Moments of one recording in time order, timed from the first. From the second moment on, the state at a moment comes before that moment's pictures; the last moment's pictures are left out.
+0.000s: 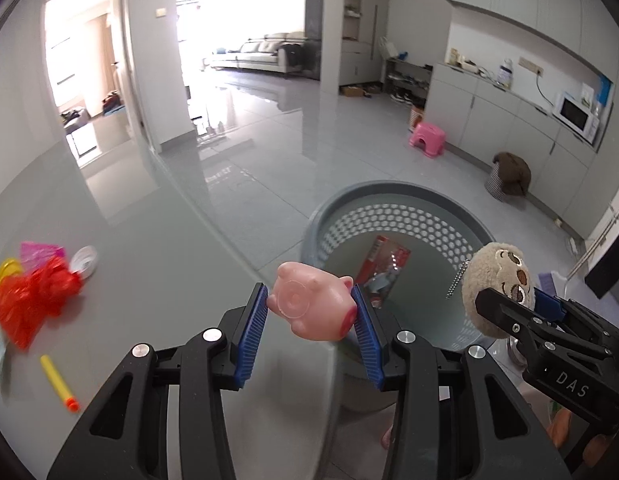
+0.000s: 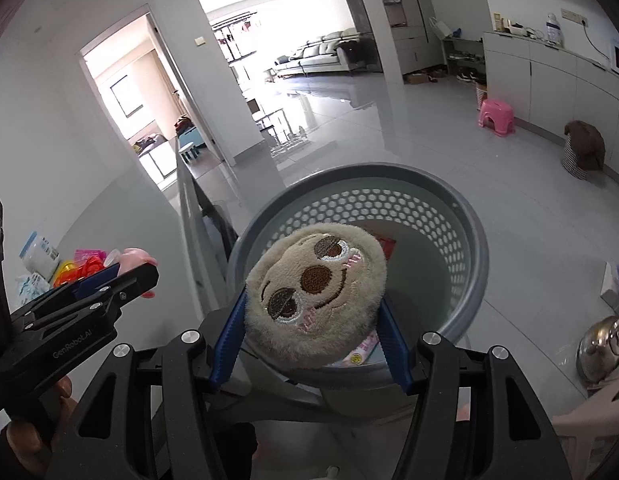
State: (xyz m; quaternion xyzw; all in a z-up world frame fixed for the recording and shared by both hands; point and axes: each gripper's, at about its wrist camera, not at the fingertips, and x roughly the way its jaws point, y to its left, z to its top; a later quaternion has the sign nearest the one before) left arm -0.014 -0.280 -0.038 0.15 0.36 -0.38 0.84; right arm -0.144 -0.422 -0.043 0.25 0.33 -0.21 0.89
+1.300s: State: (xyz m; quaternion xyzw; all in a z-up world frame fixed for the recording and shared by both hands) left arm 0.005 -0.360 -0.086 0.19 0.42 -0.38 0.80; right arm -0.131 -0.489 -0.090 0.30 0.34 -0.21 0.87
